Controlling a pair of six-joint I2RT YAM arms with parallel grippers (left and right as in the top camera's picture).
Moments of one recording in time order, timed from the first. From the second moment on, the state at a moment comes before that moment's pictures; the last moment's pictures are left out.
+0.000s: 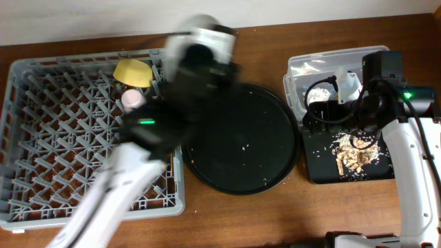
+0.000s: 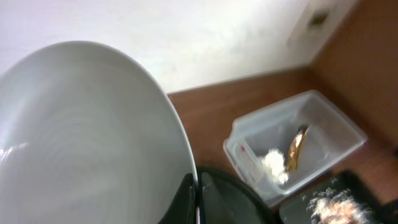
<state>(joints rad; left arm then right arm) -0.58 1.50 1.64 -0.57 -0.05 -0.24 -0.12 1.41 1.45 -1.29 -0.28 -0.09</state>
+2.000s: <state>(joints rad) 0.13 1.57 1.64 -0.91 0.08 -0.44 -0.12 1.41 1.45 -1.29 -0.28 -0.09</state>
